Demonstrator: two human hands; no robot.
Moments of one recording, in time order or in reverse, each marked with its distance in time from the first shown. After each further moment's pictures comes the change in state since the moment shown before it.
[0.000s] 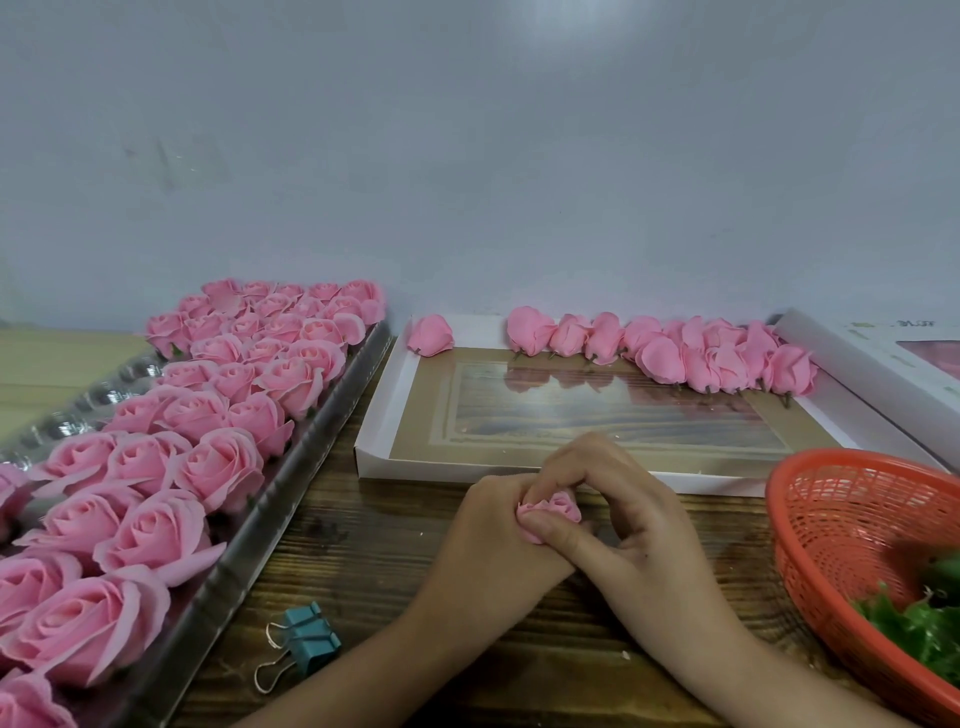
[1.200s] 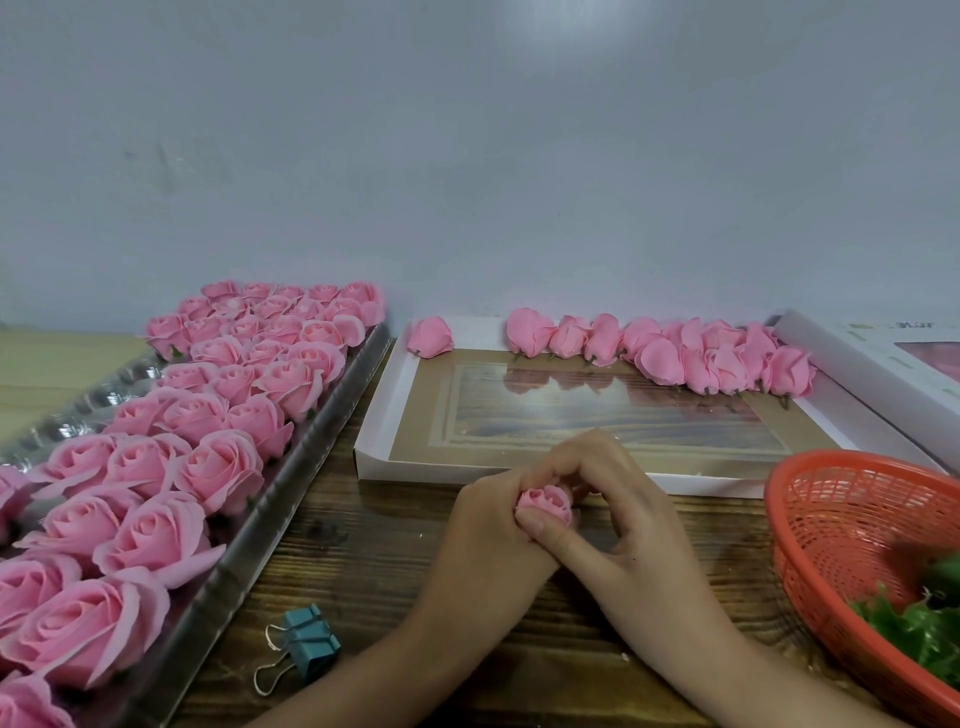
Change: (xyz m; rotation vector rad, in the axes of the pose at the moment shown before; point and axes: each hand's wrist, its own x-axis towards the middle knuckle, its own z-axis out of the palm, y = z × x) left_hand 0.002 -0.008 0.003 0.084 0.068 0.011; right_hand -0.001 -0.001 0.002 -0.093 0.008 0.018
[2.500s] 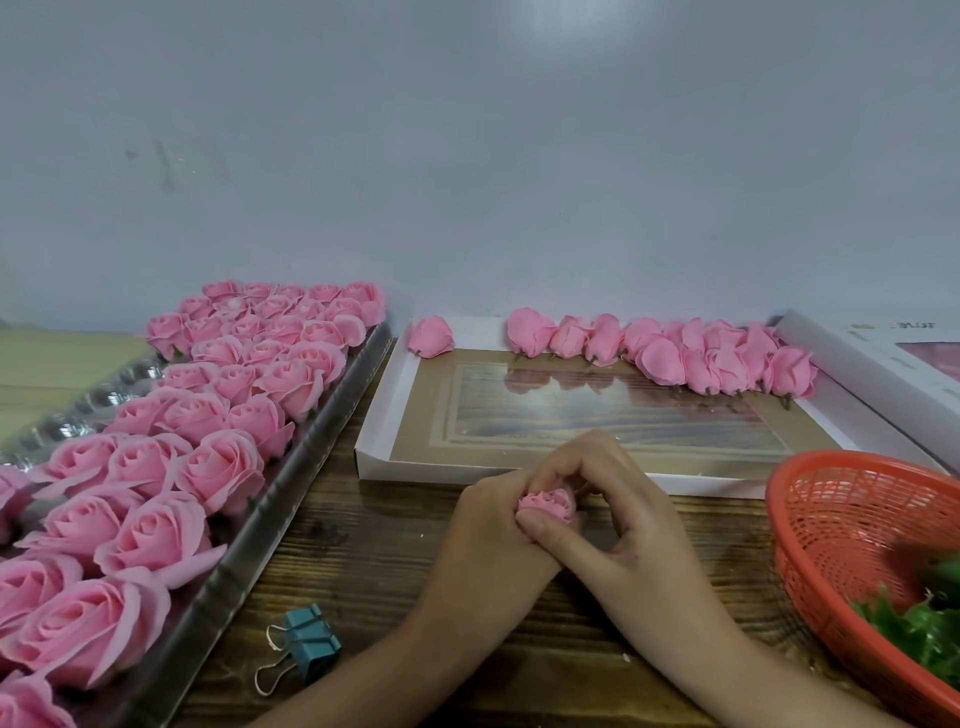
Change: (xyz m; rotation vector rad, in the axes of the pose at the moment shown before) left_hand -0.002 0.009 -0.003 0.017 -0.007 -0.042; right_hand 0.000 0.000 -0.001 0.014 -0.006 0.034
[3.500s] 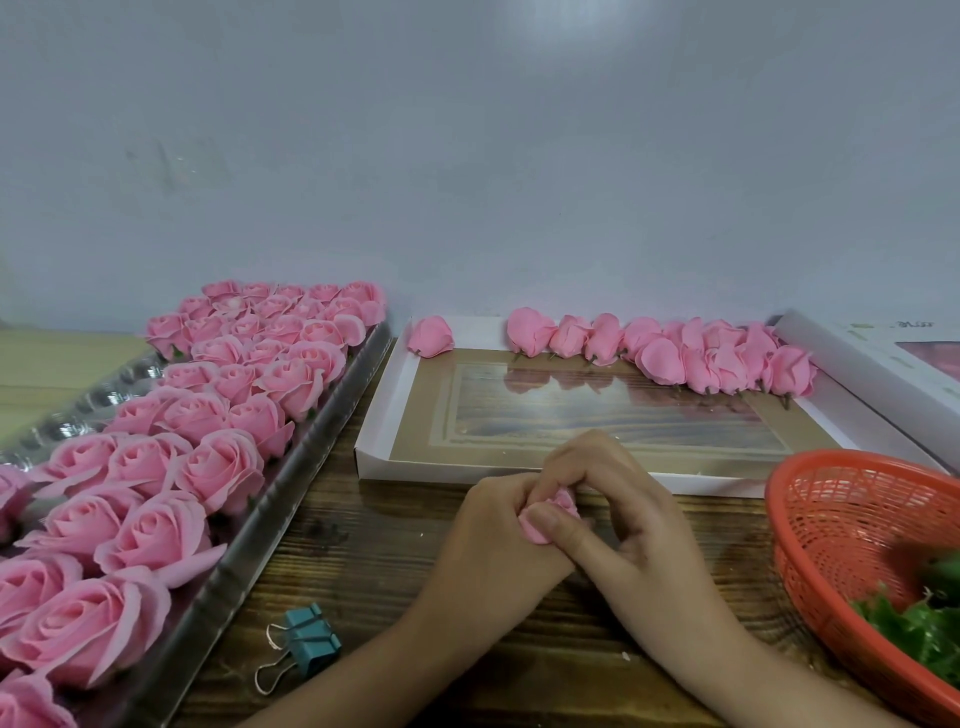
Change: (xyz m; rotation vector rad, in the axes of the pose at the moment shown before) left_hand 0.000 0.003 -0.001 -0.132 -0.052 0.001; right_hand 0.000 0.002 -0.003 0.057 -0.021 -0.046
